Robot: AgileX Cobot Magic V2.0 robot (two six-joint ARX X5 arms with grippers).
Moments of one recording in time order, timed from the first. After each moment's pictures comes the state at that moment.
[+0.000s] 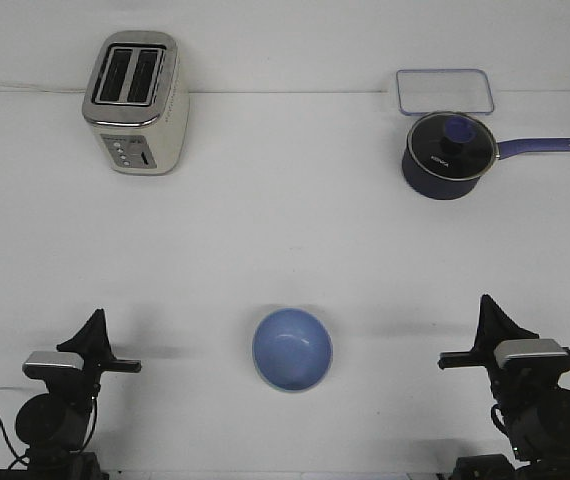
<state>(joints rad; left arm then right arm) -0.01 0.00 0.03 0.06 0.04 0.01 0.07 0.24 0.52 -0.35 -0.03 0.10</state>
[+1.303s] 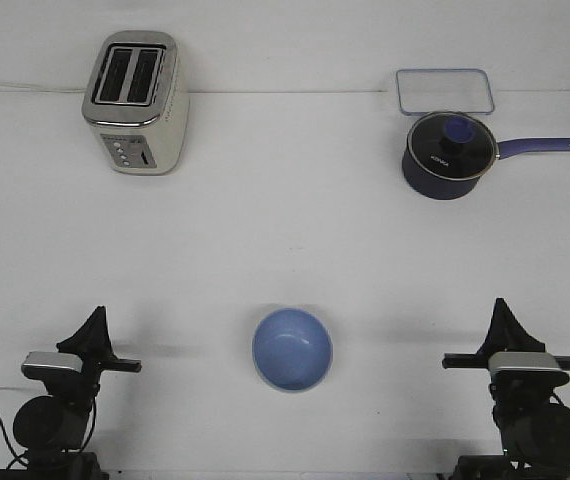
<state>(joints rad) -0.01 0.01 0.03 0.11 0.05 0.01 0.00 0.12 0.35 -0.20 0.02 -0.06</state>
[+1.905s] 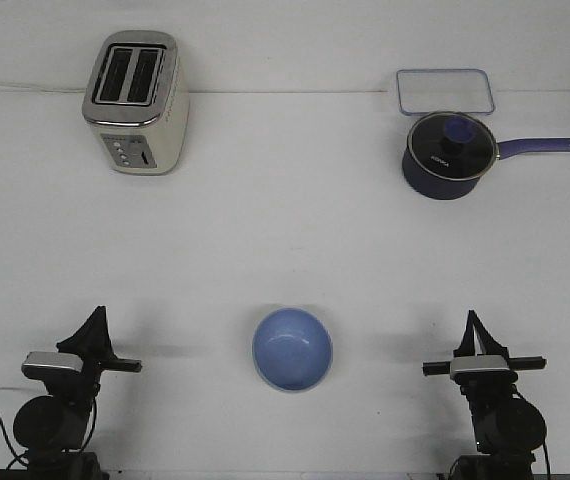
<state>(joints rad) -0.01 0.01 0.03 0.11 0.05 0.01 -0.01 0.00 0.01 -0.02 0.00 -0.24</state>
